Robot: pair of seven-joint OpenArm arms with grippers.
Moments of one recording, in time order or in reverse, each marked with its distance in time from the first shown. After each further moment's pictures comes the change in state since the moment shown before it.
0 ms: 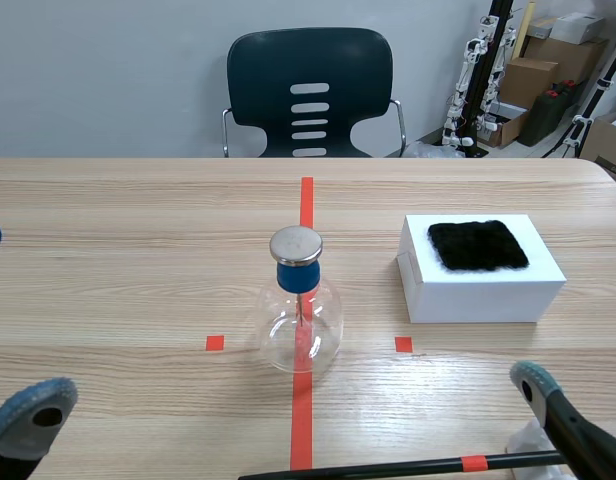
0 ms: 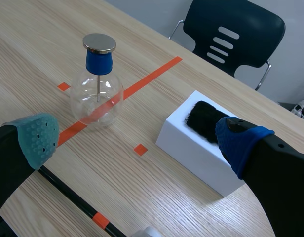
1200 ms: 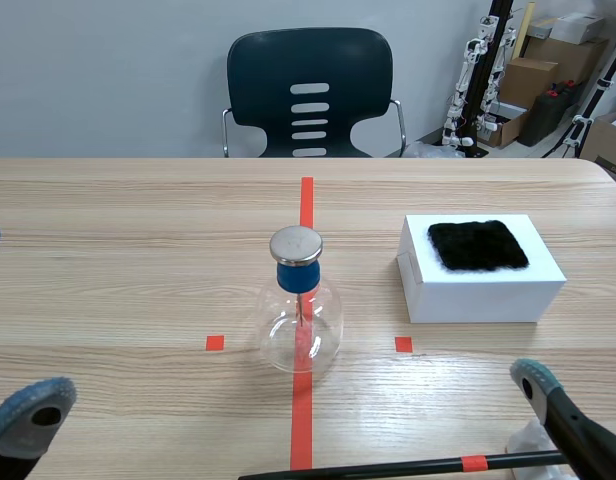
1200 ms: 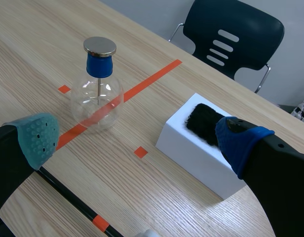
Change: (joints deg) left arm 0.0 0.0 -0.2 0.0 0.2 0.0 0.0; right arm 0.0 0.0 0.0 0.0 0.0 0.0 0.7
